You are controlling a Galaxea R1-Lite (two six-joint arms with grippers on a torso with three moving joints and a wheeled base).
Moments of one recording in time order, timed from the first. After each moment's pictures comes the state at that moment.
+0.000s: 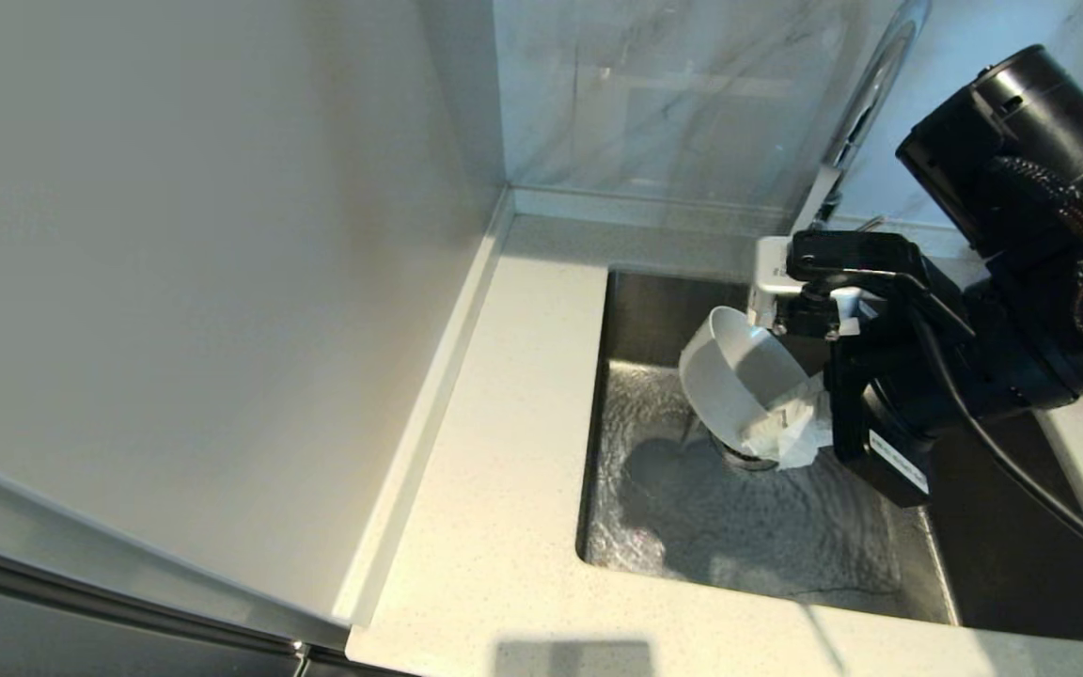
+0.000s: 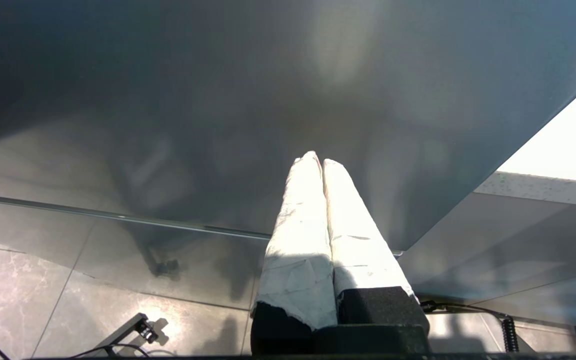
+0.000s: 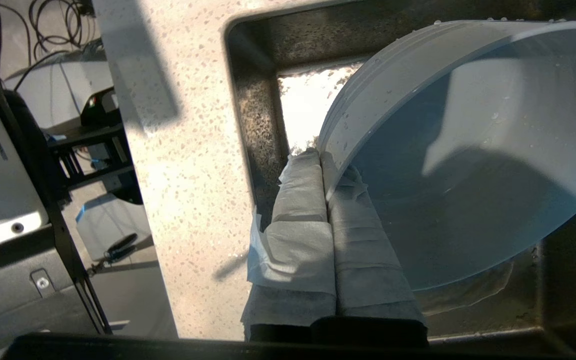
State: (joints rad) left arm 0.00 0.00 0.00 0.00 0.00 0.00; right arm 0.62 1.65 -1.65 0.85 0.12 -0.59
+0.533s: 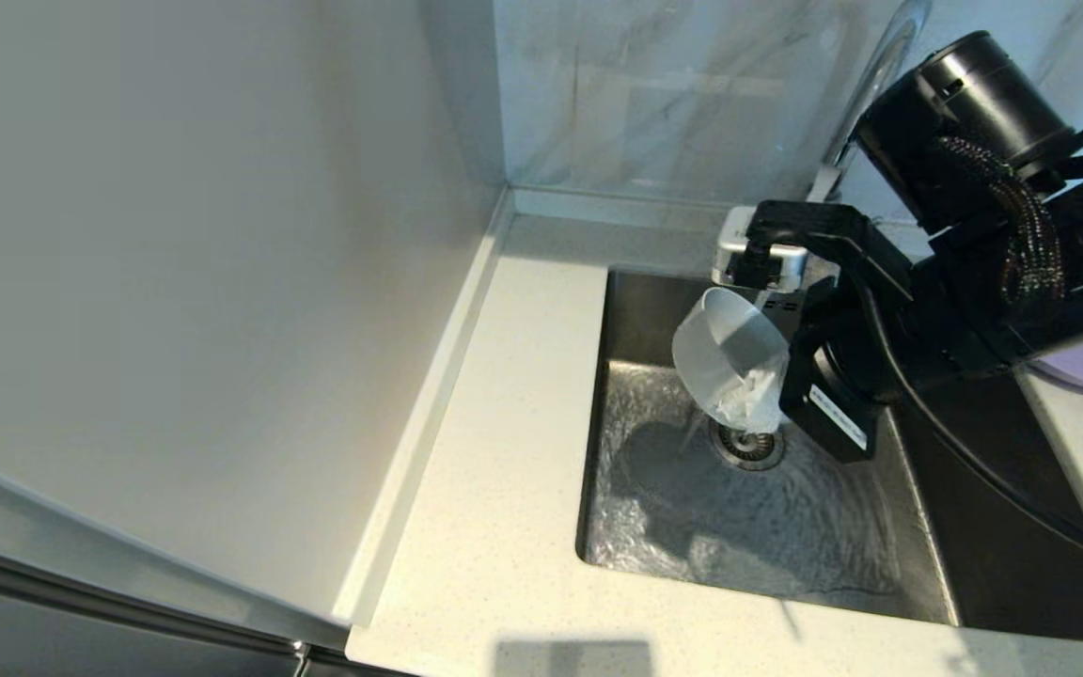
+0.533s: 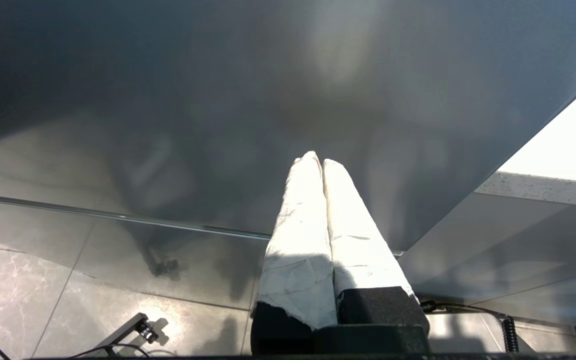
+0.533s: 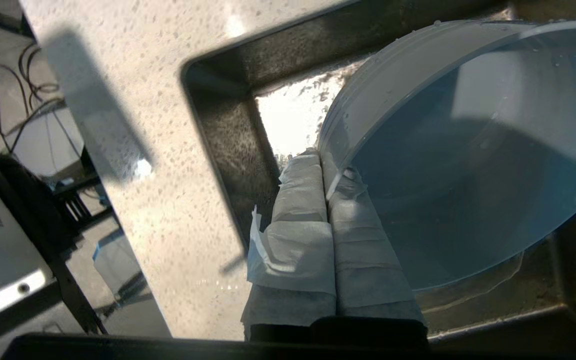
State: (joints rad) left arm 0.00 0.00 0.00 0.00 0.00 0.00; right arm 0.62 1.72 -1.75 0.85 0.06 -0.46
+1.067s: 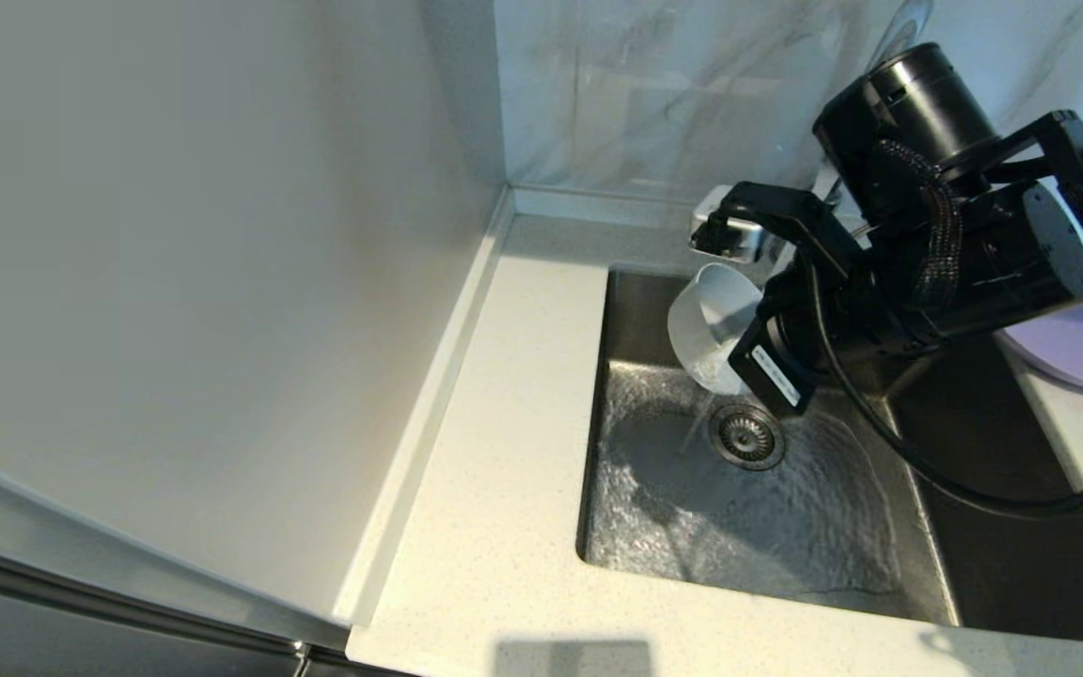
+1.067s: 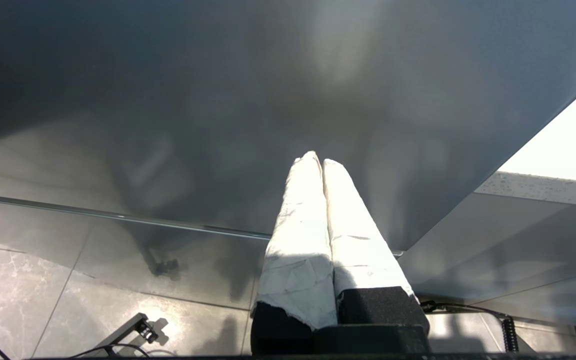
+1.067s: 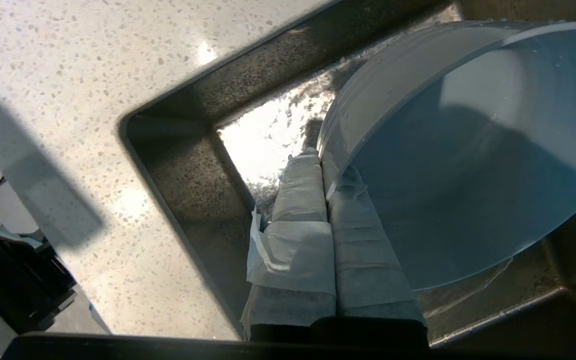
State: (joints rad) left arm 0.00 0.00 0.00 0.00 0.00 0.00; right arm 0.59 1.78 -1.76 0.72 -0.01 -0.36
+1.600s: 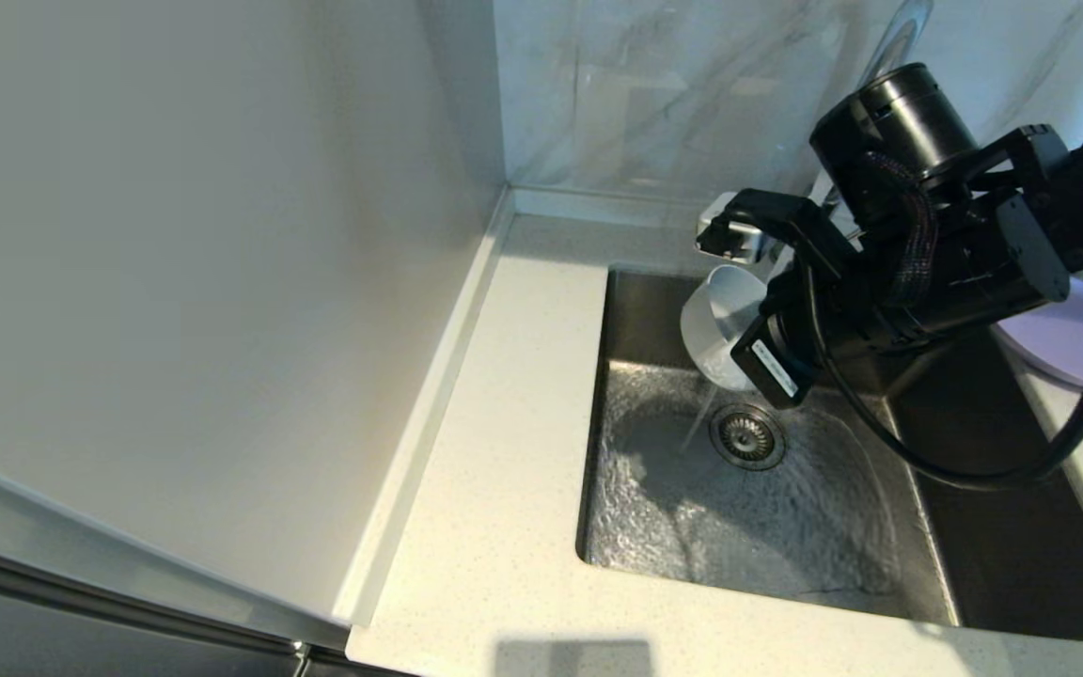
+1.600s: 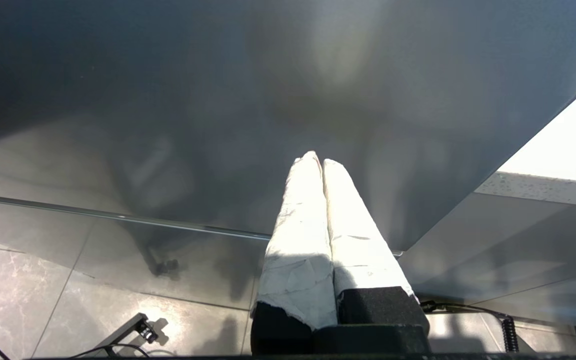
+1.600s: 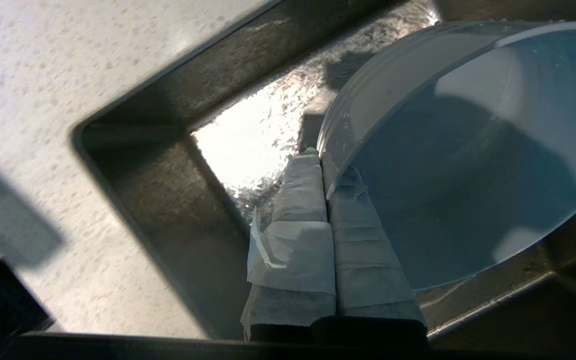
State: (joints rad) left arm 0.00 0.00 0.00 0.00 0.00 0.00; right arm 0.54 1.81 -1.77 0.70 -0.02 -0.36
